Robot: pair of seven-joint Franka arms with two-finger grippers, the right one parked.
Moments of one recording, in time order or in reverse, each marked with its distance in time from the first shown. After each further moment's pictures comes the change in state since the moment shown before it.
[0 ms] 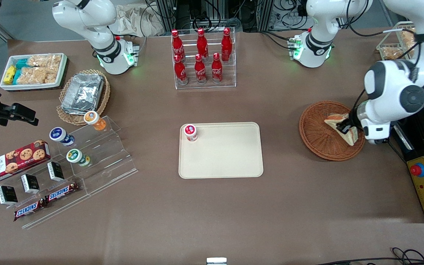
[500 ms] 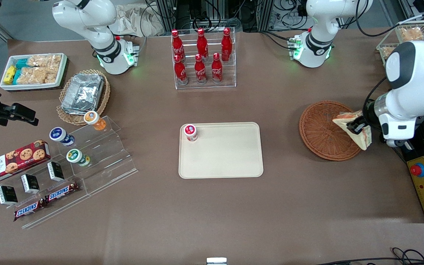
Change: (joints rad) arm -0.017 0.001 -0.075 0.270 0.004 -0.198 0.000
